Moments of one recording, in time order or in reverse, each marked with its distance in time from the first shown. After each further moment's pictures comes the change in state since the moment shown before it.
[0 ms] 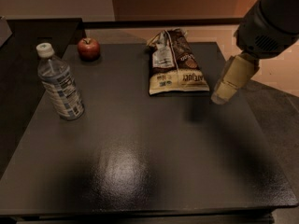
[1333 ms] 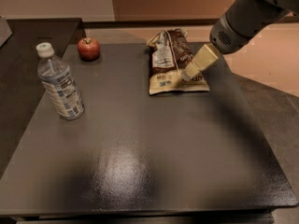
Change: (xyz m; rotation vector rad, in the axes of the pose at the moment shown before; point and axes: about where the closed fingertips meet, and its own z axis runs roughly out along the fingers) arm -0.035 -0.072 0.097 -0.058 -0.087 0.358
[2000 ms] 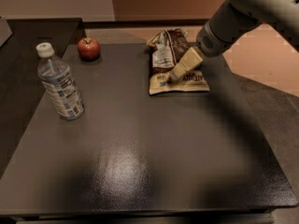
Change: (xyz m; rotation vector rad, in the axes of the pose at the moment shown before) arm -0.023 -0.008 0.045 0.003 -0.021 0.049
